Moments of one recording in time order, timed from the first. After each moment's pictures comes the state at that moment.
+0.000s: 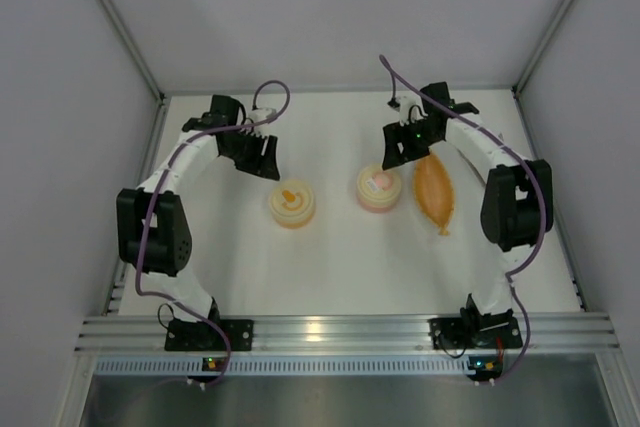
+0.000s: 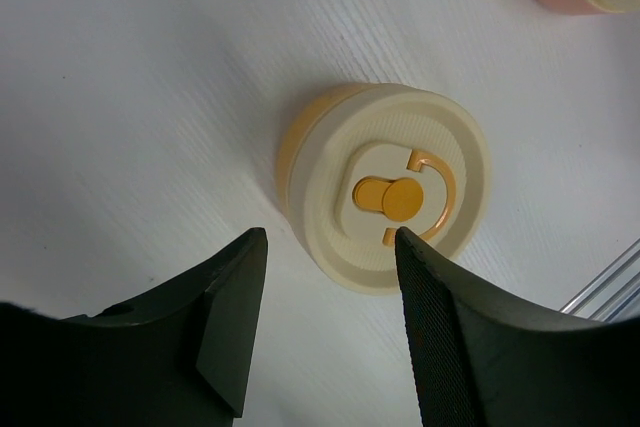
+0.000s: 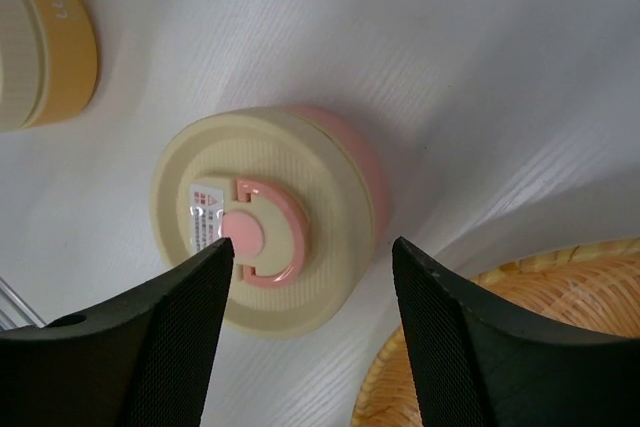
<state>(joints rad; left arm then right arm) -0.15 1.74 1.43 -0.79 0.52 0.19 0.21 1.90 1.56 -0.76 -0.51 -0.18</state>
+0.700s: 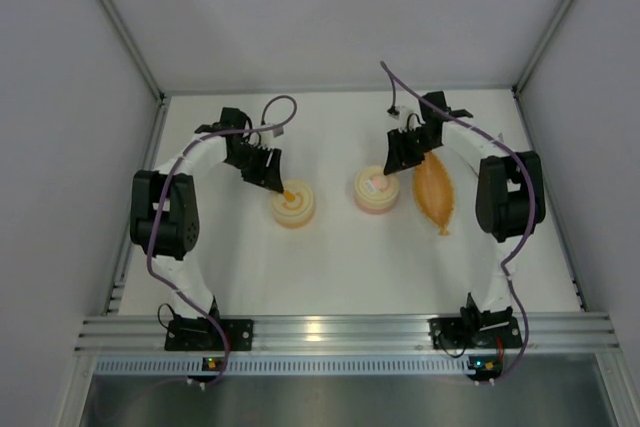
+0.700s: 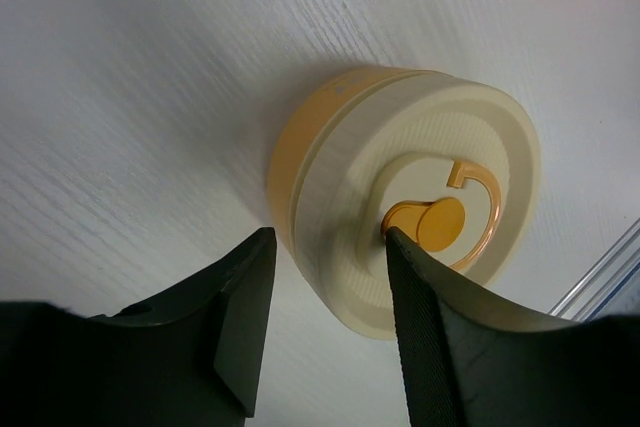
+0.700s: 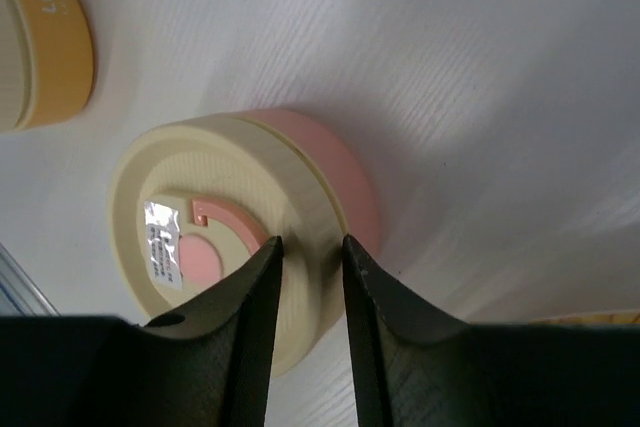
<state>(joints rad) -0.14 1.87 1.38 -0.75 0.59 0.24 0.20 2.00 1.54 -0.71 -0.60 -0.15</state>
